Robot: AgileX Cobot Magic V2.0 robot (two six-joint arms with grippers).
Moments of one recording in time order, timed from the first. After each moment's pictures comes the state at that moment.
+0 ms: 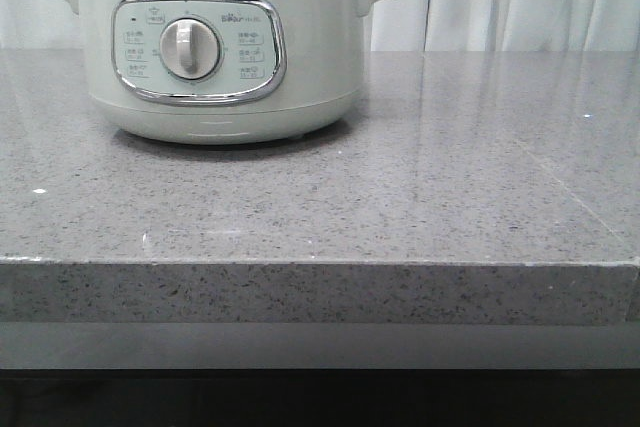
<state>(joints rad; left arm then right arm) -0.08 0.00 0.01 -0.09 -0.01 0.04 0.04 -0.01 0.03 0.04 0.01 0.07</state>
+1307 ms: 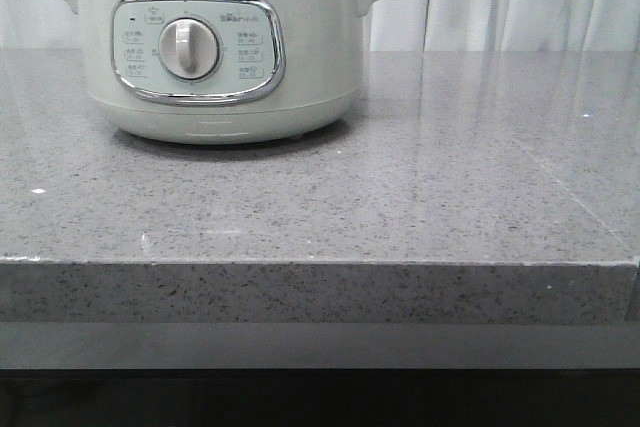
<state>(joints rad) -0.08 0.00 0.01 -0.09 -0.01 0.04 0.01 -0.01 0.03 0.02 -0.01 0.11</state>
